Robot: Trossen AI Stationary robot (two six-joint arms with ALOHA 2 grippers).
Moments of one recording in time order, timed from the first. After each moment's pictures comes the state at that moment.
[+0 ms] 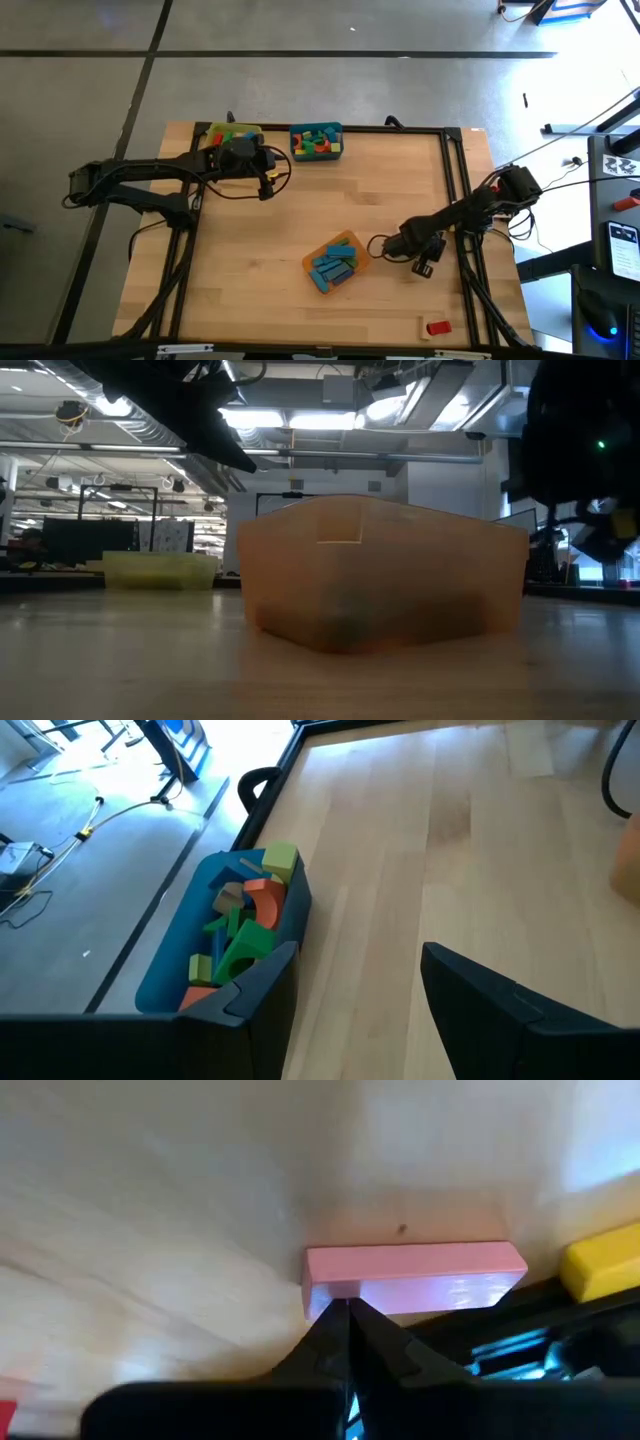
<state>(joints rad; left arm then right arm) 0.30 1.08 0.72 -0.17 -0.13 0.28 0.35 1.64 0.76 -1.12 -0.33 0.78</state>
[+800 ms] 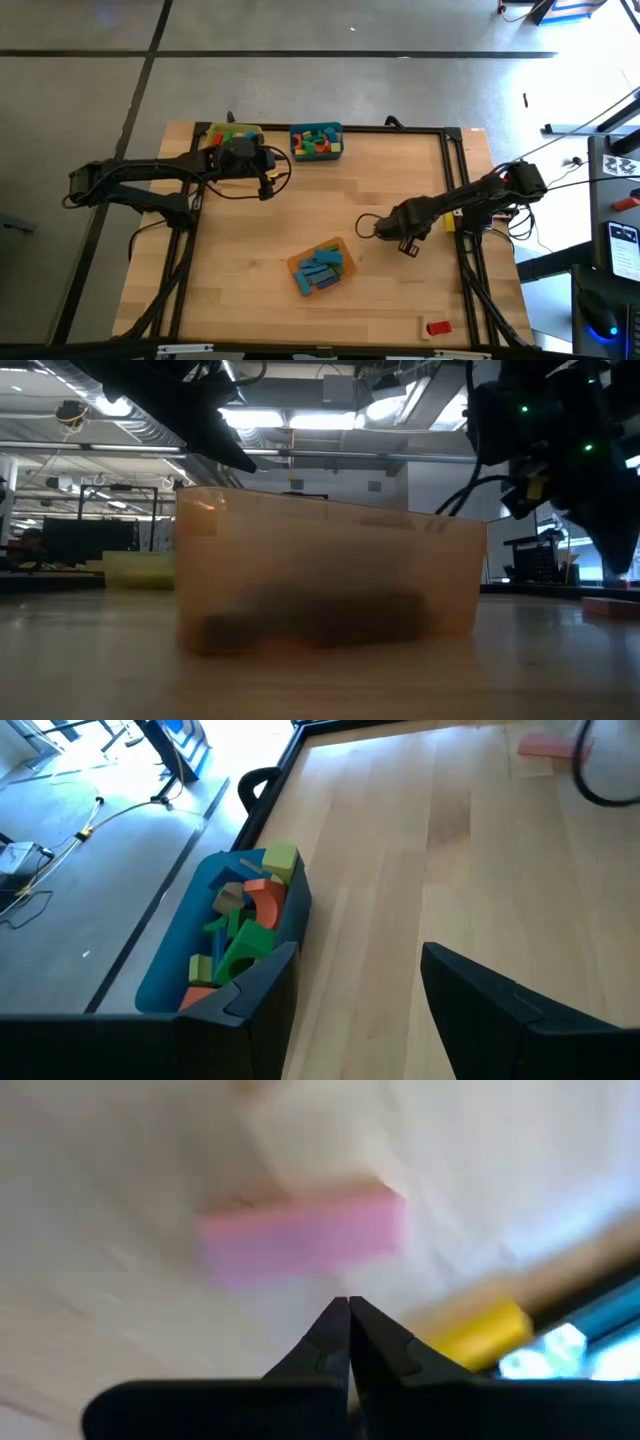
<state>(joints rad) 0.30 1.08 0.72 -0.17 -0.13 0.28 0.21 1.58 0.90 -1.19 0.02 0.70</state>
